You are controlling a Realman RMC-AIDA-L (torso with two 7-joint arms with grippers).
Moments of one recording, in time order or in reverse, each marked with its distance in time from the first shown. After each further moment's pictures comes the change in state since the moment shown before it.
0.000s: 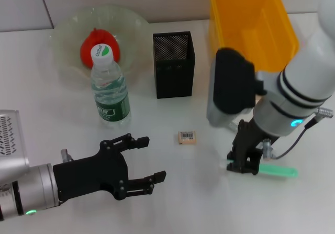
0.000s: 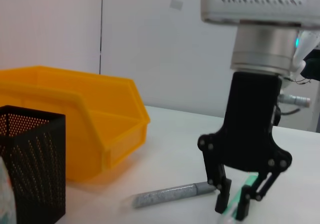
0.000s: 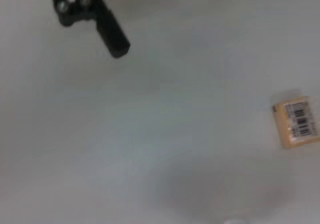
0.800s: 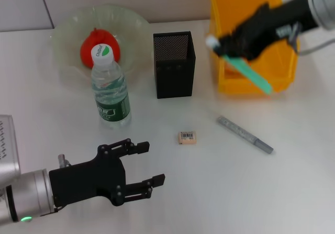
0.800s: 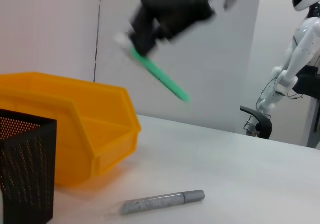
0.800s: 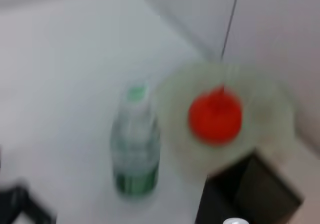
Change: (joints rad) left arm 0.024 0.004 -0.008 0.003 -0.003 0.051 -0.018; right arm -0.006 -0.006 0.544 -0.317 0.258 -0.035 0.013
